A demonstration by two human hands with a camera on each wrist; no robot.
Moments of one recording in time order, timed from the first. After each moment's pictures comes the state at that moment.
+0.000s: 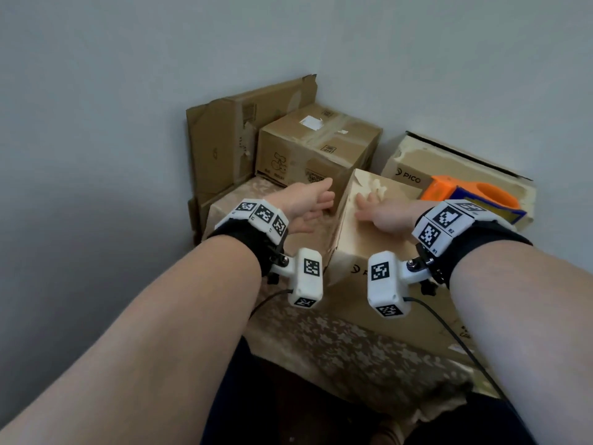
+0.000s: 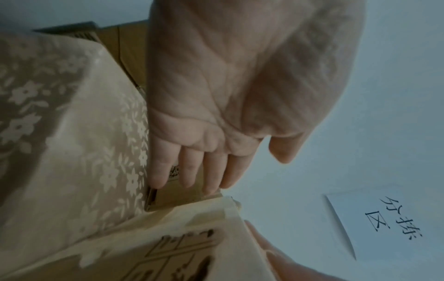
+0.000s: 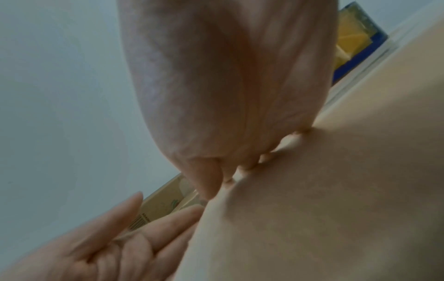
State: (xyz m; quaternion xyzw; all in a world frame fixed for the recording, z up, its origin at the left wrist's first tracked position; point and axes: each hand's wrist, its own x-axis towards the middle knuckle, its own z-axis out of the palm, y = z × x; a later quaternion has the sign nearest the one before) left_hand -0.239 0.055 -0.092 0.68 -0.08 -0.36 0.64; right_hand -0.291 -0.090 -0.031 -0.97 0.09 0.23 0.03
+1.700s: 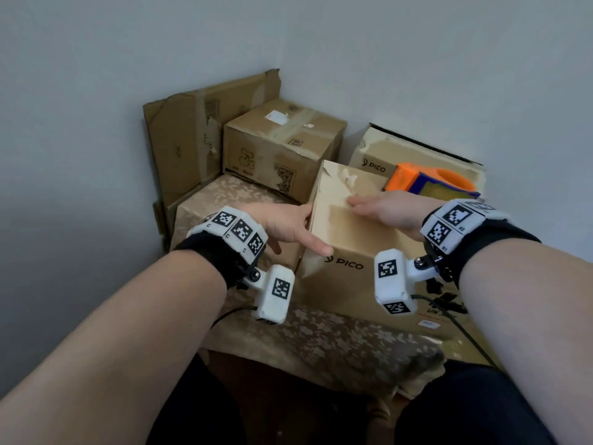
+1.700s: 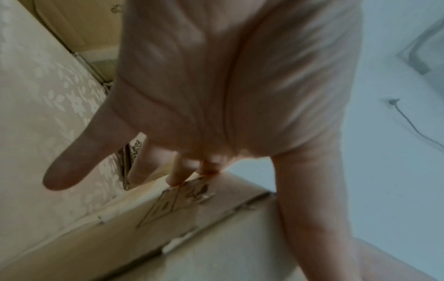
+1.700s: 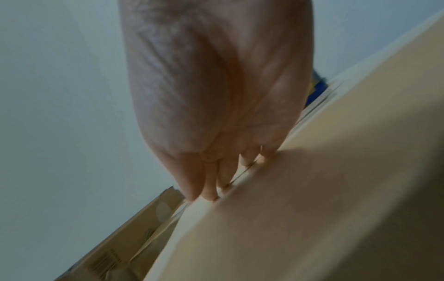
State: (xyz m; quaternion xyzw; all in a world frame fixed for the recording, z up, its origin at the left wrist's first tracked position) left_hand -0.265 0.050 -0.088 0.80 -0.28 -0.39 0.36; right_hand -0.316 -0.138 -0.038 -0.92 0.18 0.16 0.30
